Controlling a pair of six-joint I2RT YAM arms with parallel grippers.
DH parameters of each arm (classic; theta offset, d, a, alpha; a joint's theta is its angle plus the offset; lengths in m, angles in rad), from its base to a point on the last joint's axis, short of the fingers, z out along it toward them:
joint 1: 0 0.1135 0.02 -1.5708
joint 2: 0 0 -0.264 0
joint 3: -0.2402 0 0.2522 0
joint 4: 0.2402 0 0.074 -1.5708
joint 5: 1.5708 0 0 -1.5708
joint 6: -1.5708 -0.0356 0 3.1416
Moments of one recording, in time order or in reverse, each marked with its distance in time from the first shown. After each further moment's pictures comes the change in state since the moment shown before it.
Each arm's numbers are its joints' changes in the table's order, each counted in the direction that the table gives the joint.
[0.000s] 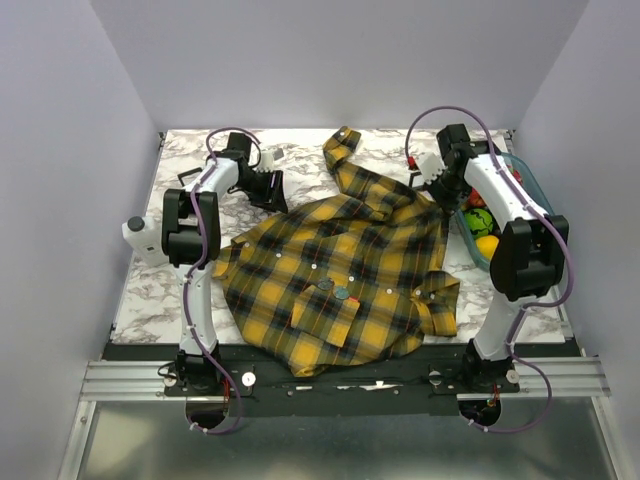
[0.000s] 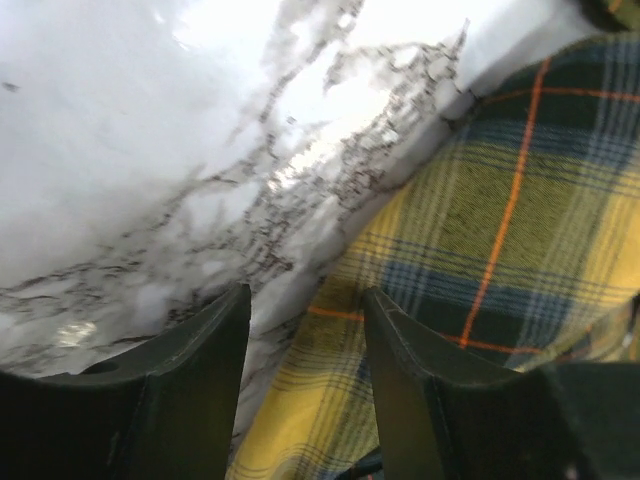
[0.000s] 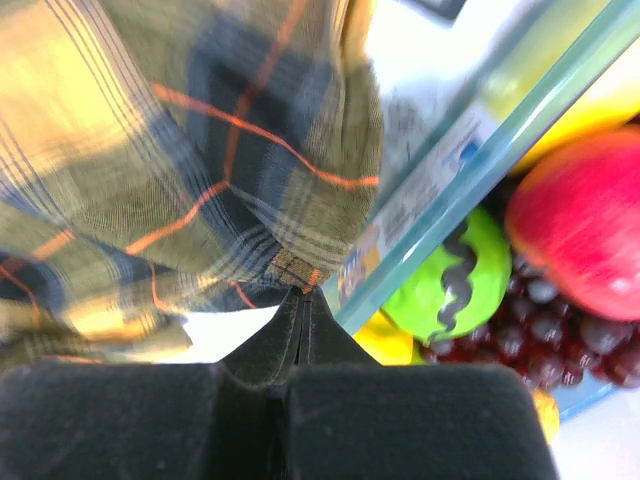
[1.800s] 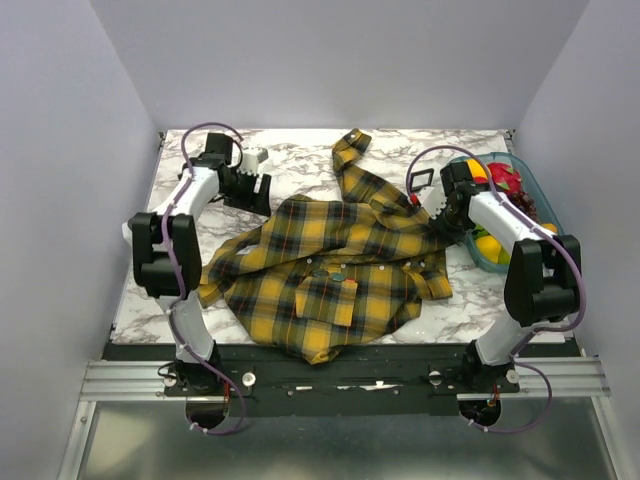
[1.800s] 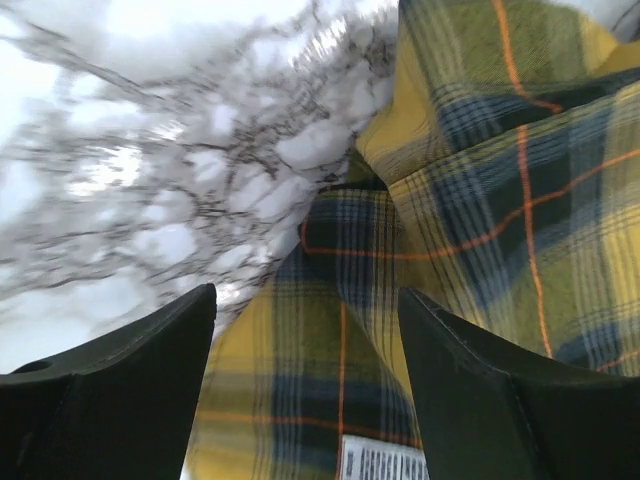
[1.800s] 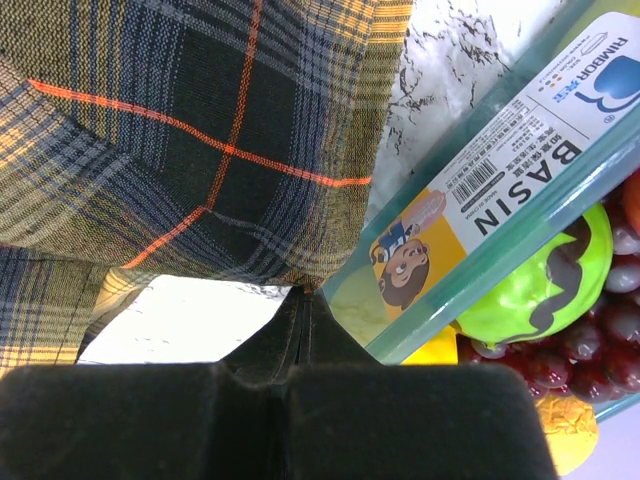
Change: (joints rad) left arm 0.031 -0.410 0.291 -0.014 -0.191 -0.118; right arm -0.015 -0.191 0.435 -0.278 0.071 0.133
